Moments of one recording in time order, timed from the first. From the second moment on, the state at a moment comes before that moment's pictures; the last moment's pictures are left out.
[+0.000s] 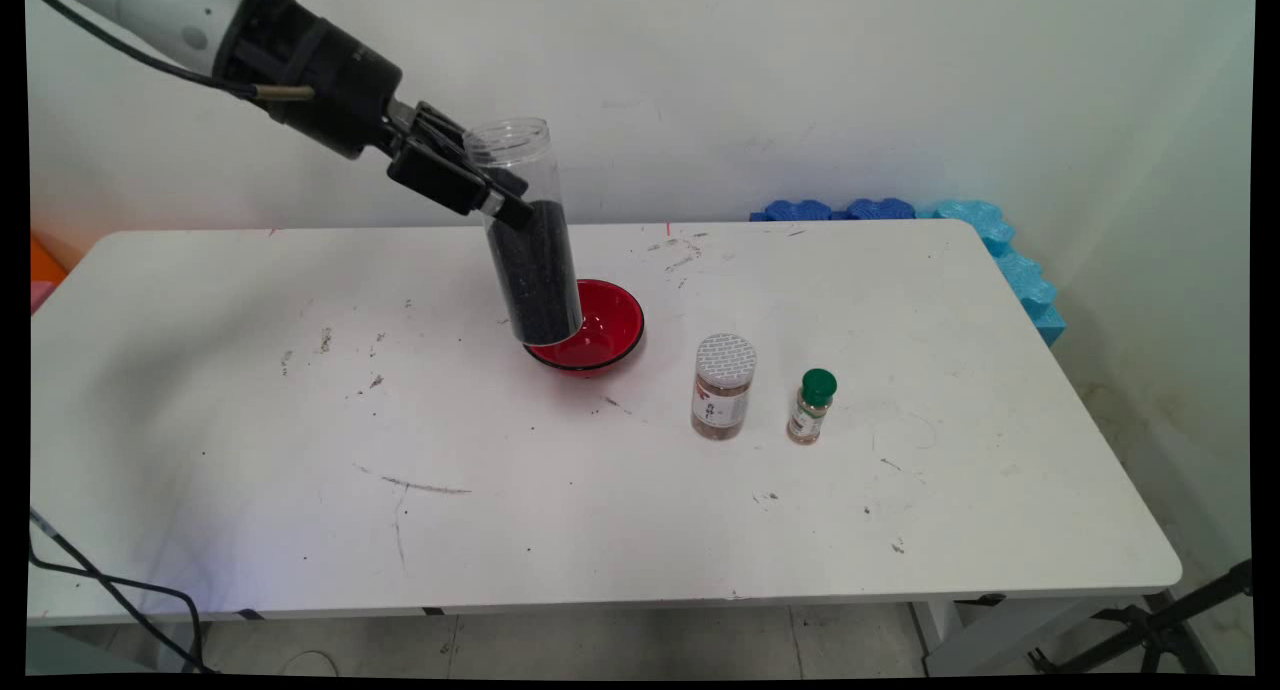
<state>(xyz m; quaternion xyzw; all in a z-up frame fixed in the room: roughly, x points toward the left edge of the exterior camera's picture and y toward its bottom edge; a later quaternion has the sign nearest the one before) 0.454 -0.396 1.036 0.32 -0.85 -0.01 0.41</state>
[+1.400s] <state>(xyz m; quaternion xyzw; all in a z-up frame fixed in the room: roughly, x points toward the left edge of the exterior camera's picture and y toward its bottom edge) 0.449 -0.440 0.974 0.53 -0.74 -0.13 0.39</state>
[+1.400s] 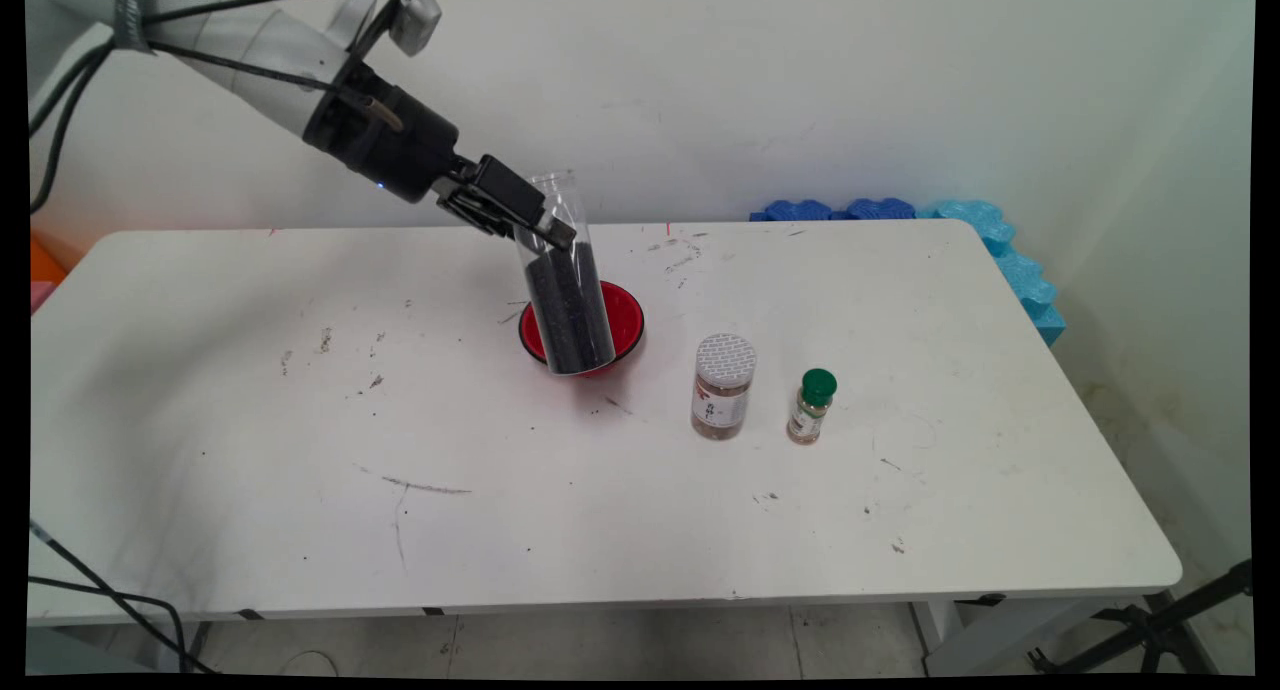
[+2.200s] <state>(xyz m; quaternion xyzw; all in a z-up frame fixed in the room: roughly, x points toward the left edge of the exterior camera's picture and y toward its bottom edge) 0.450 -0.450 0.948 0.67 -0.61 -0.21 0.37</state>
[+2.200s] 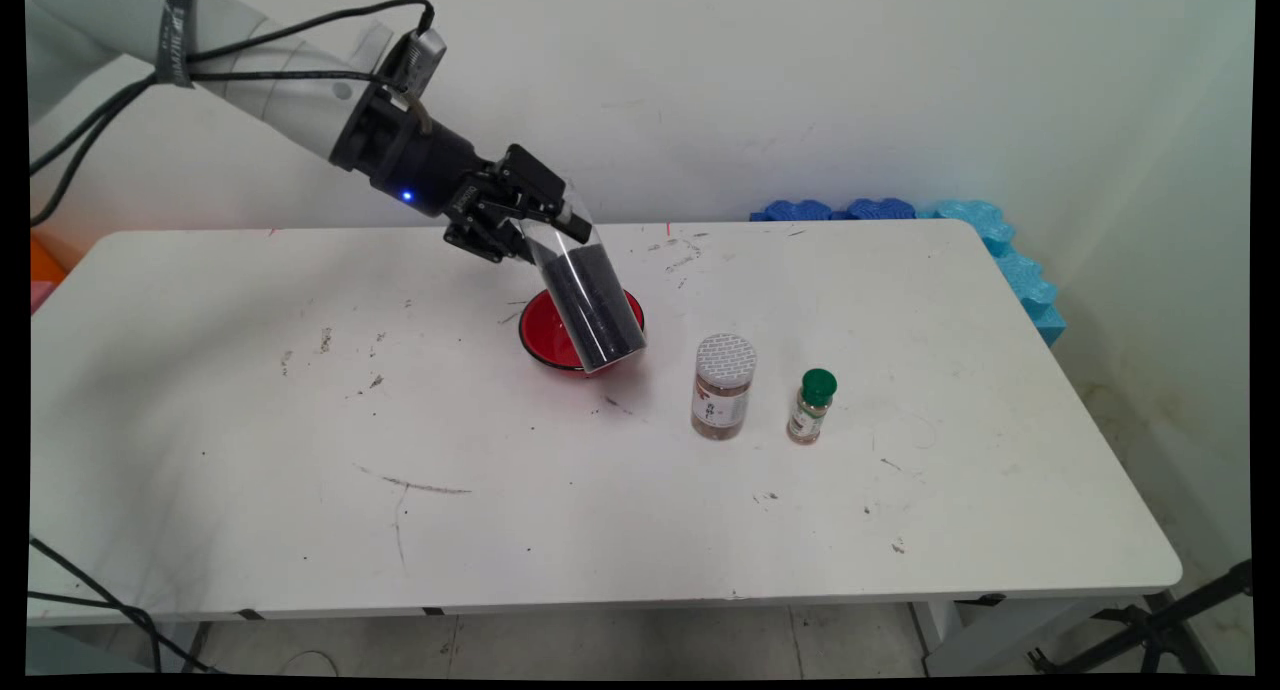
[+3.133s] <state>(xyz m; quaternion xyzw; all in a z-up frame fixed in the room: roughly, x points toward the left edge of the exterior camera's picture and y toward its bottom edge) 0.440 -0.449 0.927 0.78 -0.45 -0.31 0.32</state>
